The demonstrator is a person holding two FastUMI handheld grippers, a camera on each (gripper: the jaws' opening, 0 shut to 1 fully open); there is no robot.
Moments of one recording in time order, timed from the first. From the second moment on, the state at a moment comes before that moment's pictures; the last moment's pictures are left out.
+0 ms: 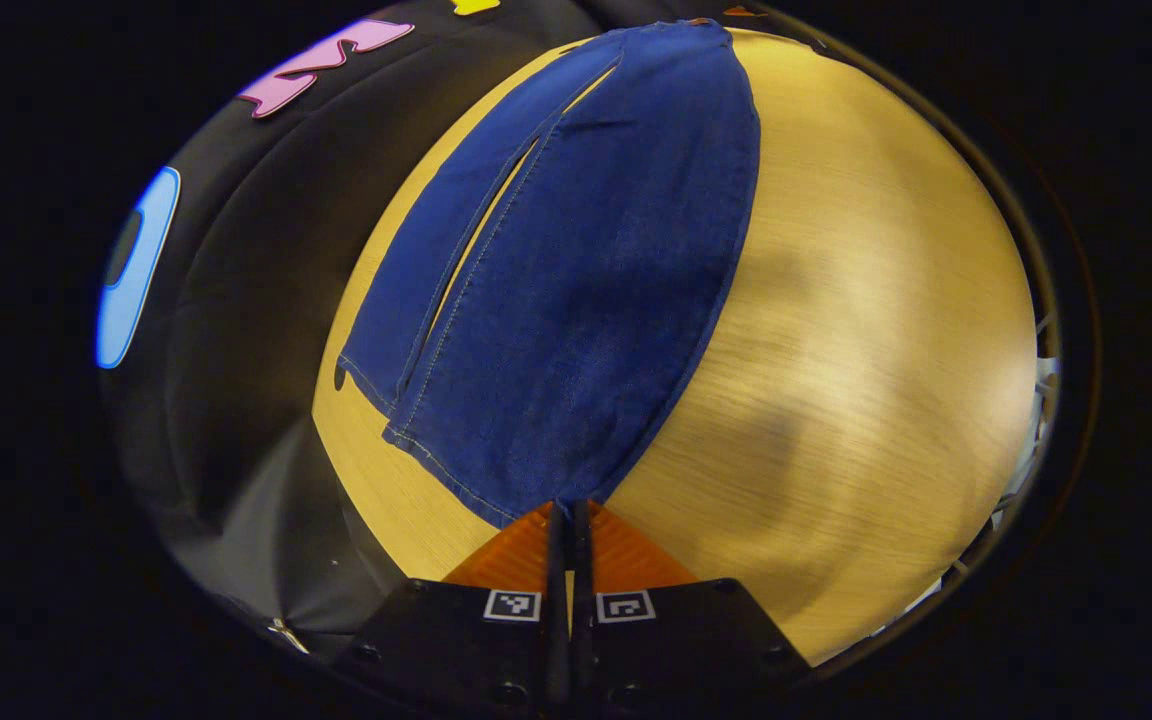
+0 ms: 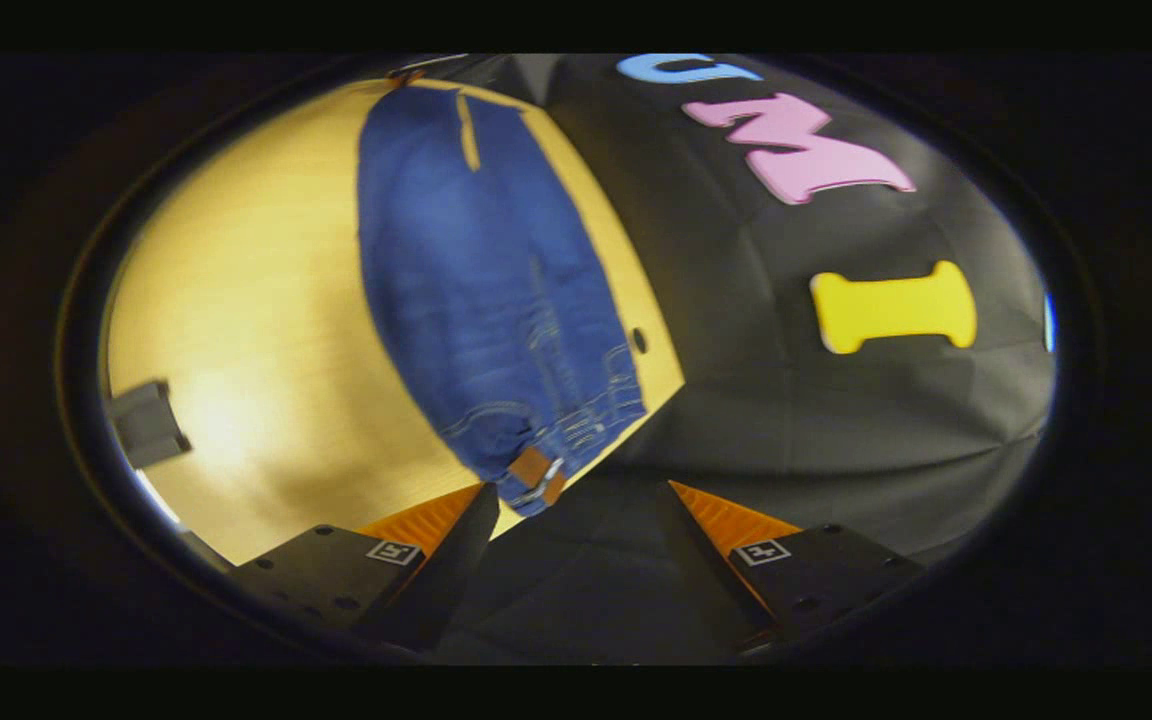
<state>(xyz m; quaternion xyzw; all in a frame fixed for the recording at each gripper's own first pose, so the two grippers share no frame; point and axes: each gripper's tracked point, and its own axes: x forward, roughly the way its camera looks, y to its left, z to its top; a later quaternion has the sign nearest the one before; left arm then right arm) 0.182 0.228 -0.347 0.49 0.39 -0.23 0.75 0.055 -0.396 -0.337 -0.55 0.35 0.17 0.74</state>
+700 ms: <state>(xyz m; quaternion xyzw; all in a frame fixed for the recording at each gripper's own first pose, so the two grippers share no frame) 0.185 0.224 -0.347 0.49 0.41 -0.18 0.75 0.100 -0.425 -0.406 -0.58 0.35 0.23 0.70</state>
